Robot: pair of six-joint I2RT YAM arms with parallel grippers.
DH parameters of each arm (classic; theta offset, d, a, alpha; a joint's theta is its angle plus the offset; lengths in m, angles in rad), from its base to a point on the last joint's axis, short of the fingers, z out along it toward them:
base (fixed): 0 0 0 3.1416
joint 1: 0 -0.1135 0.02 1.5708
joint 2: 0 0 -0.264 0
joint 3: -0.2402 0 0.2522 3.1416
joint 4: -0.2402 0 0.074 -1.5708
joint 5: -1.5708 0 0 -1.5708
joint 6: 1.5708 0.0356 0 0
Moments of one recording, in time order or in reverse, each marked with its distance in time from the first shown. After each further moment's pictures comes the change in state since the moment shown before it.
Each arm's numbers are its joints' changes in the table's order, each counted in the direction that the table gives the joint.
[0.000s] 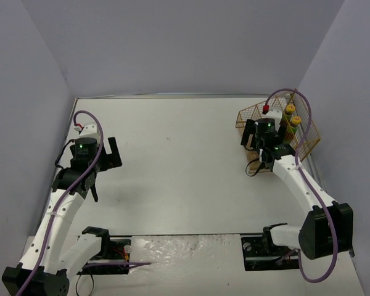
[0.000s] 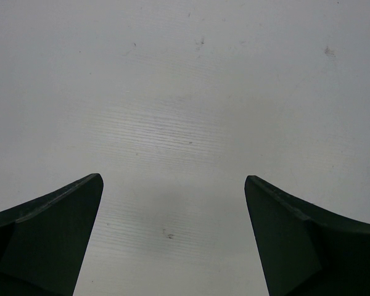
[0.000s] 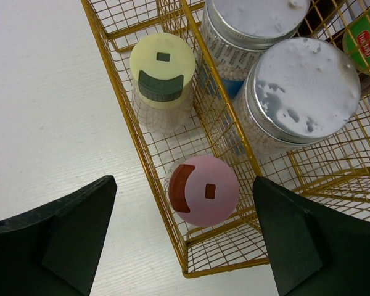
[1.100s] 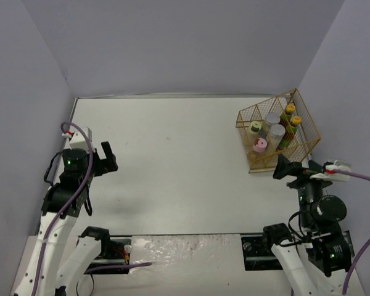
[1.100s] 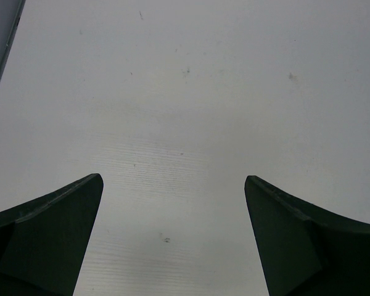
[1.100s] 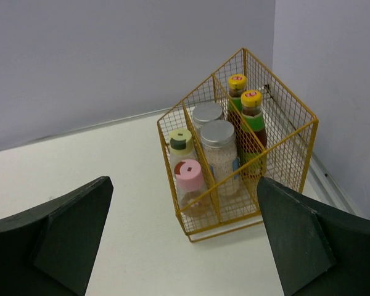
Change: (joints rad) left arm -0.001 -0.196 0.022 -0.007 -0.021 0.020; right arm 0.001 -1.020 0.084 -0.216 0.074 -0.096
